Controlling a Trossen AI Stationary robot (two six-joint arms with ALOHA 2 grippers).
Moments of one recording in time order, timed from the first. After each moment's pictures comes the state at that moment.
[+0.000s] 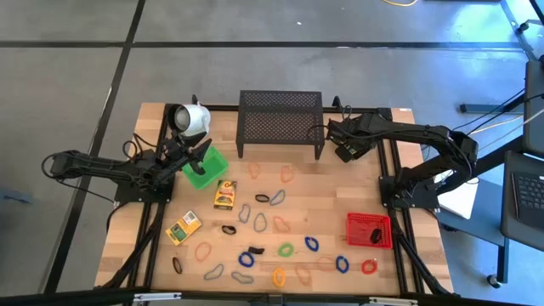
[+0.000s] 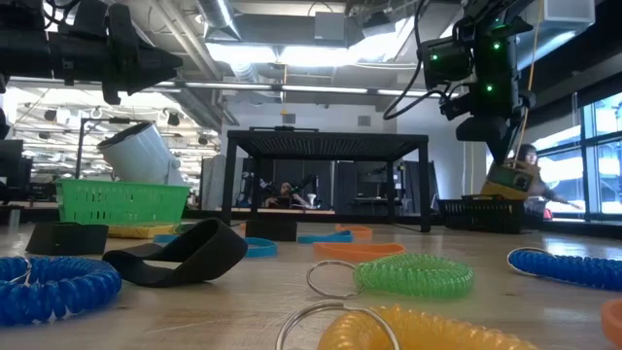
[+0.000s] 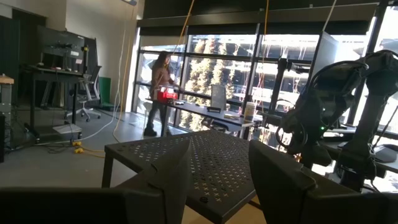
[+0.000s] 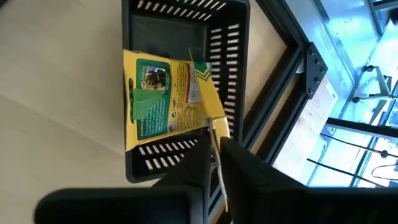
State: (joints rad) left arm -0.01 0.35 0.01 0.62 -0.69 -0.01; right arm -0.38 1.41 1.00 -1.24 0.53 0.49
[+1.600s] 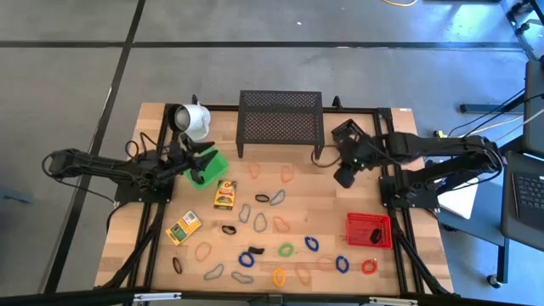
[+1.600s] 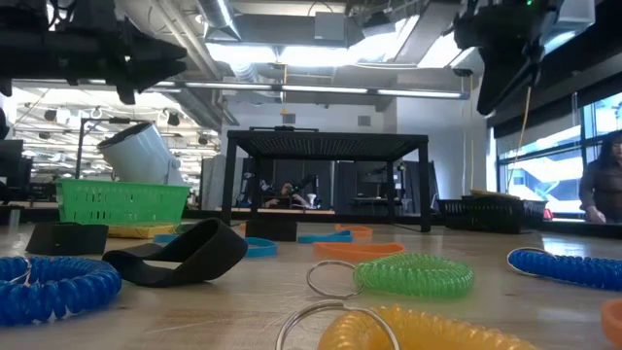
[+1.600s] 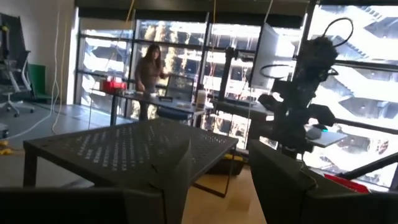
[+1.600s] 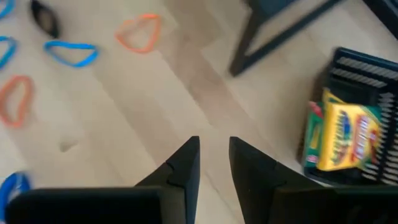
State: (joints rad) left arm -0.01 0.41 0.02 0.62 -0.46 -0.09; right arm 0.02 1.11 1.00 -1.06 0.25 0.57
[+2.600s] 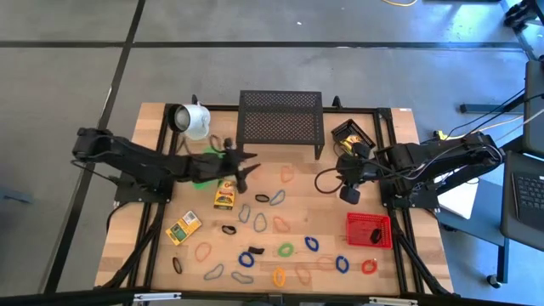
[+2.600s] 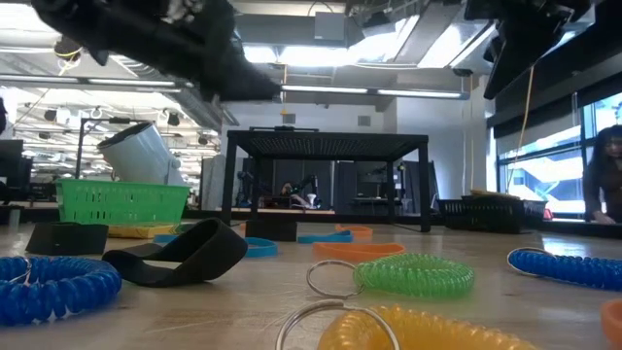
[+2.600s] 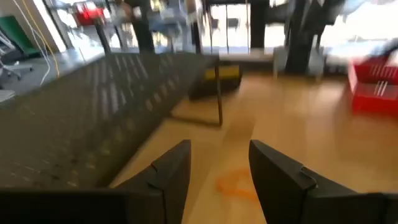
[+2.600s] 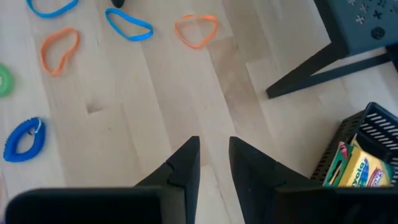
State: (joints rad) left arm -0.04 1.30 0.53 0.49 -0.45 -0.01; right arm 0.23 1.11 1.00 -1.03 0.30 0.41
